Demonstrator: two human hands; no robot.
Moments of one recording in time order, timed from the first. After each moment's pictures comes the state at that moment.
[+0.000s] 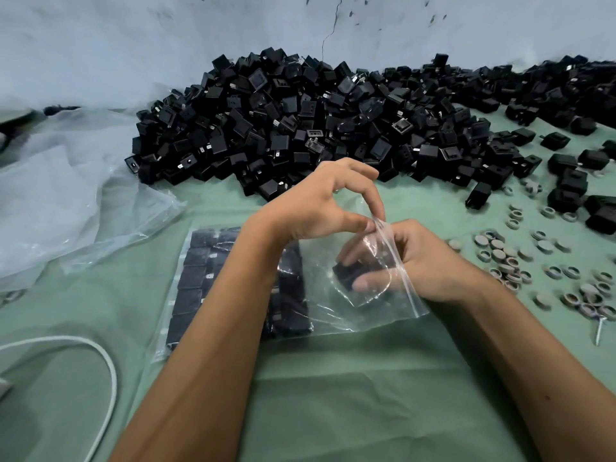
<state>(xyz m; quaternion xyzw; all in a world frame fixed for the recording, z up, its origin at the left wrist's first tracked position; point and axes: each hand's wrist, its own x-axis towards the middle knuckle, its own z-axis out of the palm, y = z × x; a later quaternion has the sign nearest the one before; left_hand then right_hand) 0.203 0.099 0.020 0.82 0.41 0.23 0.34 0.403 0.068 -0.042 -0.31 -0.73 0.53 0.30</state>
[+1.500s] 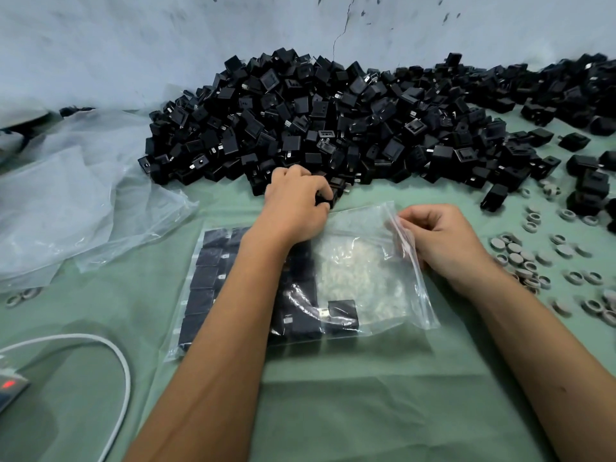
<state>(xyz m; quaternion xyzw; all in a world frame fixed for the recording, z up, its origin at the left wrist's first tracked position) 0.174 0.130 -0.026 0.73 0.64 0.20 0.12 0.408 0.093 -0.059 -0.52 -0.61 0.43 0.42</state>
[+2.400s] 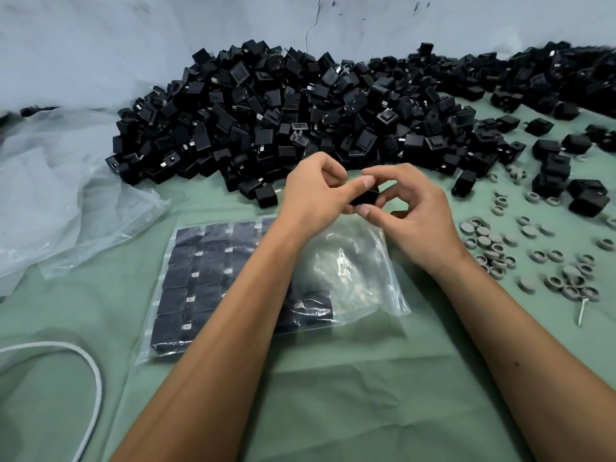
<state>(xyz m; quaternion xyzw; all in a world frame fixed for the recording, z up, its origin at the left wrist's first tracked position) 0.238 0.110 -0.016 0.59 0.54 0.45 0.39 0.410 0.094 -0.054 -0.43 -0.69 0.26 0.52</state>
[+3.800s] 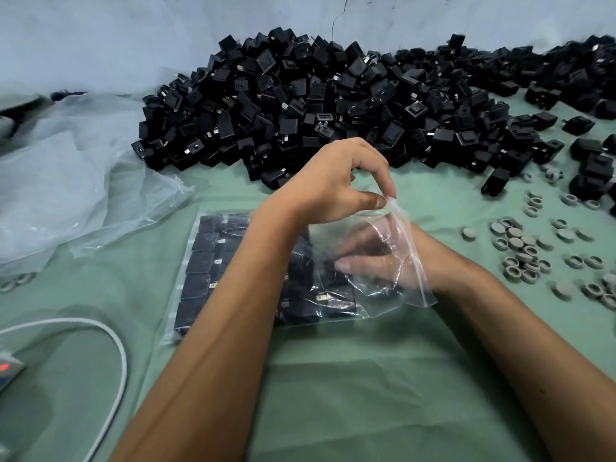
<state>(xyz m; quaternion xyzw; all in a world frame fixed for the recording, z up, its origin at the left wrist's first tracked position) 0.205 0.110 0.010 0.82 0.43 0.27 0.26 0.378 0.075 -0.056 -0.38 -0.74 0.52 0.20</state>
